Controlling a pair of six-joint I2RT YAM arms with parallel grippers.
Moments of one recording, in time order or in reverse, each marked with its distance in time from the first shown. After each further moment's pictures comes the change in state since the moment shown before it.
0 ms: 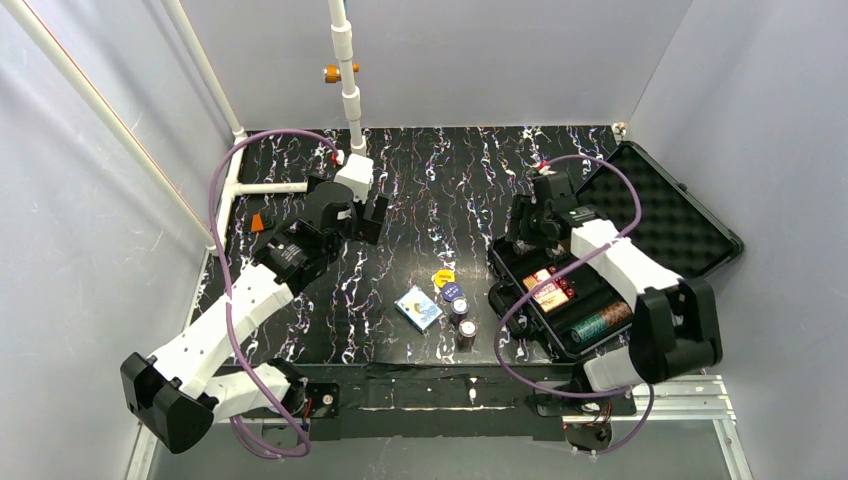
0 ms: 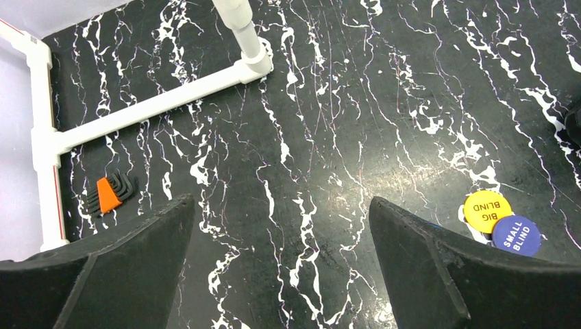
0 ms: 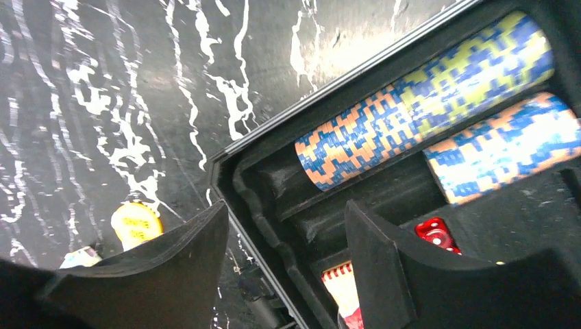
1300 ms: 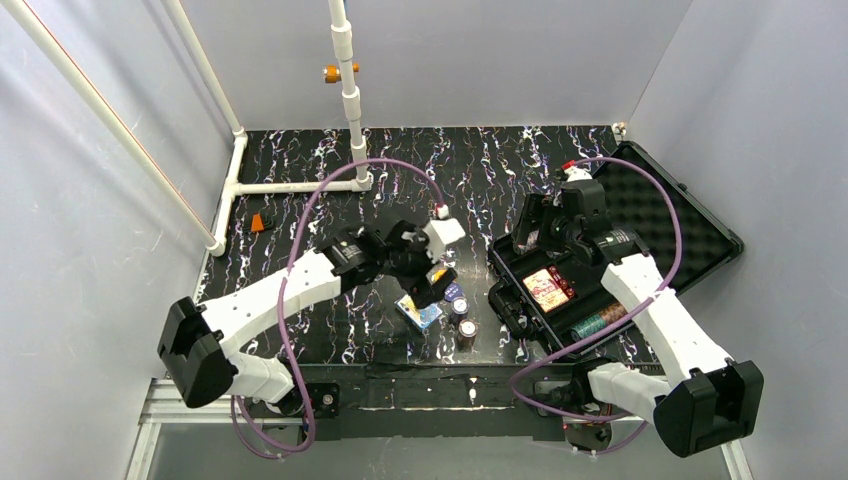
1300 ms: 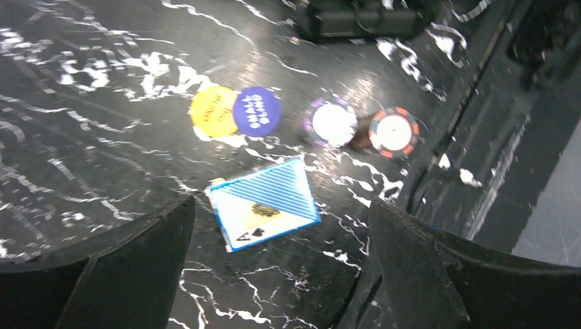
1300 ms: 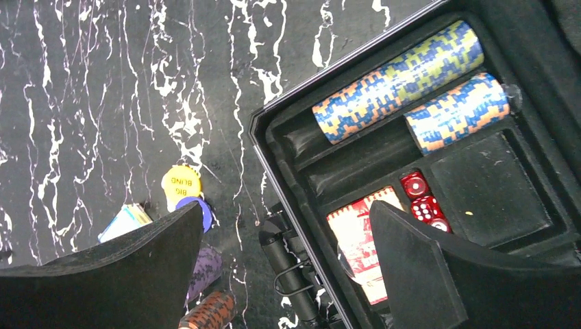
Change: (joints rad) left arm -0.222 0.227 0.042 -0.091 0.649 0.117; right arm -0.006 -0.382 -0.029 -0.122 -0.028 -0.021
